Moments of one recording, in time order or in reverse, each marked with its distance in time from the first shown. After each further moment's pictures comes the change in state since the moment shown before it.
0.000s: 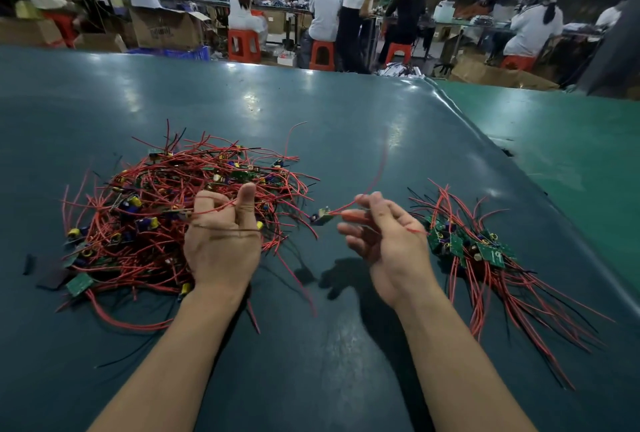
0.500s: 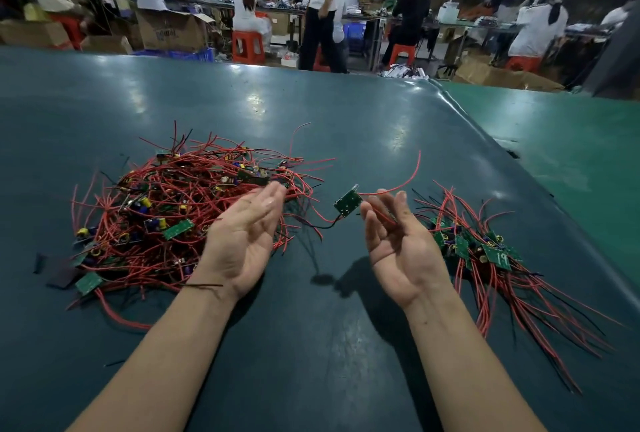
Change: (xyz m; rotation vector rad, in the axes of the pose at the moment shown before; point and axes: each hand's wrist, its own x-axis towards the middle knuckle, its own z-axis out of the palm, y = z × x) left_hand 0.007 0.019 -0.008 -1.669 -0.441 -0.798; right_hand 0.002 -0.009 -0.002 0.409 -0.014 0.134
